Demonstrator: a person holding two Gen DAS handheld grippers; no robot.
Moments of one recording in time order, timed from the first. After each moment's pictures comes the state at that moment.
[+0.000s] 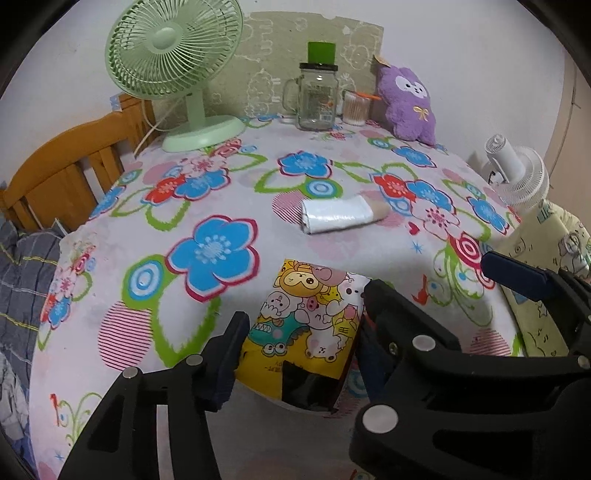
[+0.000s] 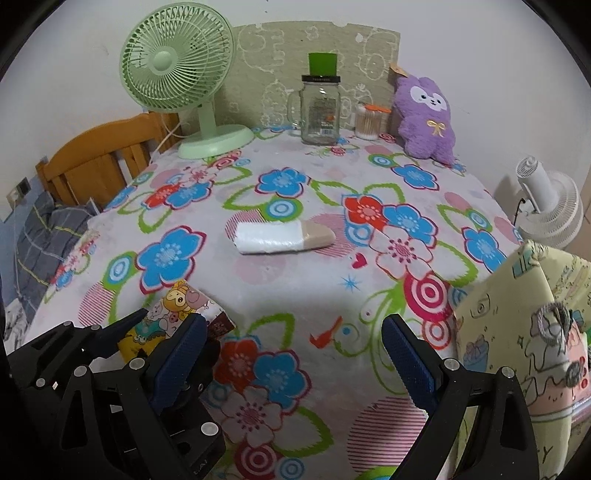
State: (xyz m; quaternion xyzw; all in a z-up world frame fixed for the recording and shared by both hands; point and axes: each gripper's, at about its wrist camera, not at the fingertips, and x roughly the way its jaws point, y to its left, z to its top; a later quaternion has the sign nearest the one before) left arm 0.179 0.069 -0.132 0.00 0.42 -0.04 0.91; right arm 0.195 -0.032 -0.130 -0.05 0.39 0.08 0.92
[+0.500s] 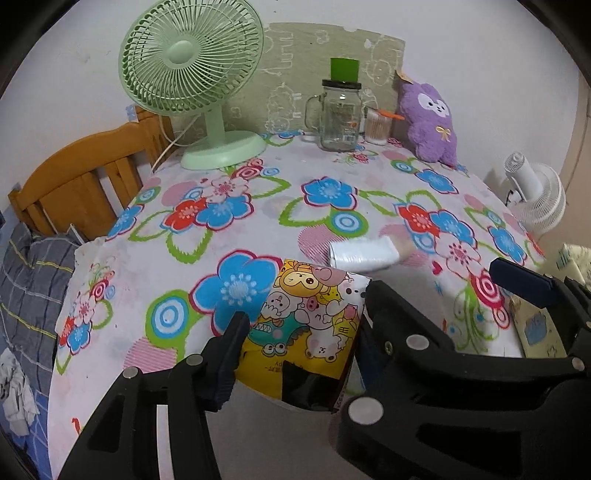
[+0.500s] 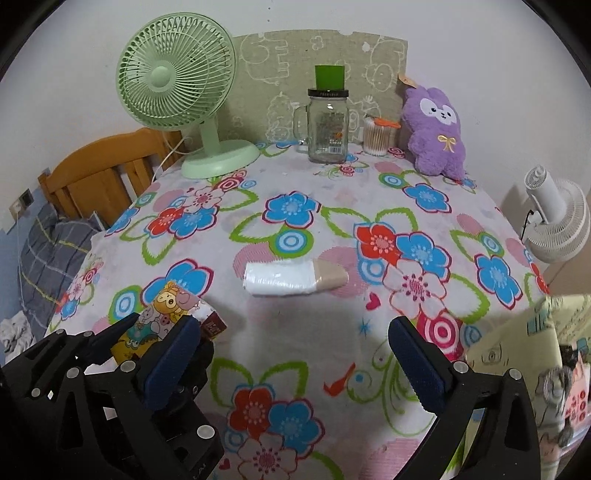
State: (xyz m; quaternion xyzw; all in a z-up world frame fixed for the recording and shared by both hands) left arm 0.204 0.077 -0.114 0.00 0.41 -0.01 0.91; right arm 0.225 -0.022 -0.115 -0.04 0.38 0.08 0.92
